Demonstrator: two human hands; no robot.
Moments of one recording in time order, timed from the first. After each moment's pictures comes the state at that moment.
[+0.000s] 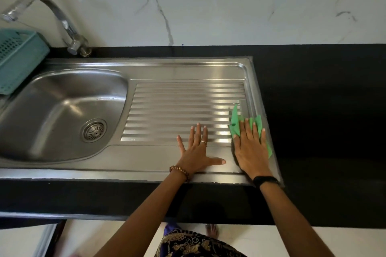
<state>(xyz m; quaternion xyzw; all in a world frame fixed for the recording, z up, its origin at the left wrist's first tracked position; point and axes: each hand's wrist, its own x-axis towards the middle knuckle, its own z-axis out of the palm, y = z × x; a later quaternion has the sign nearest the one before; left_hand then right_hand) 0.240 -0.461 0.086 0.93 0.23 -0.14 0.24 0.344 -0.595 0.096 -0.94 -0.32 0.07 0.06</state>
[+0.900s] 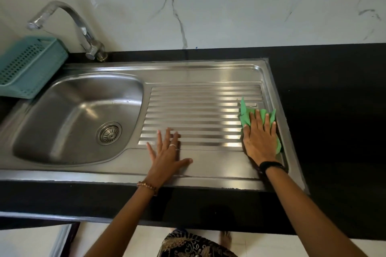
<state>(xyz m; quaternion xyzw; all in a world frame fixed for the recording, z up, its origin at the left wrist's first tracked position) 0.147 -0.376 0.089 0.92 0.32 -0.05 0.24 0.359 -0.543 0.090 -0.95 -0.29 0.06 0.10</state>
